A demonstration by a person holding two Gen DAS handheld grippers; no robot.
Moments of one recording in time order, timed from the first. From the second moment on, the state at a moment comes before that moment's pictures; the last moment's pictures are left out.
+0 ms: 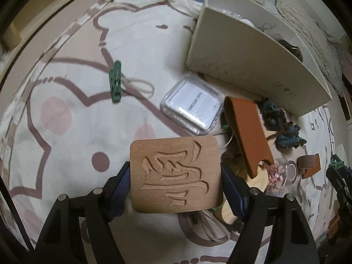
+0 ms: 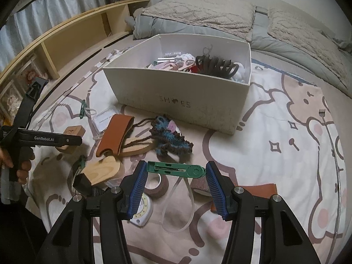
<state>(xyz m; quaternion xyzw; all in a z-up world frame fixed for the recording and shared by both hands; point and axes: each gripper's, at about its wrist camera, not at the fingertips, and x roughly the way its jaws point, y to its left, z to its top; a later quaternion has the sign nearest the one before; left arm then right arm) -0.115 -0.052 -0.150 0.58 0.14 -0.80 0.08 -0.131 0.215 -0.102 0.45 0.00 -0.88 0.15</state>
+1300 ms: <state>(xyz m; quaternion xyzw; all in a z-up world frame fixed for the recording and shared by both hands) -0.176 -0.024 -0.030 0.42 0.07 -0.90 0.02 -0.162 0.219 -0.032 0.34 -0.02 -0.93 0.12</state>
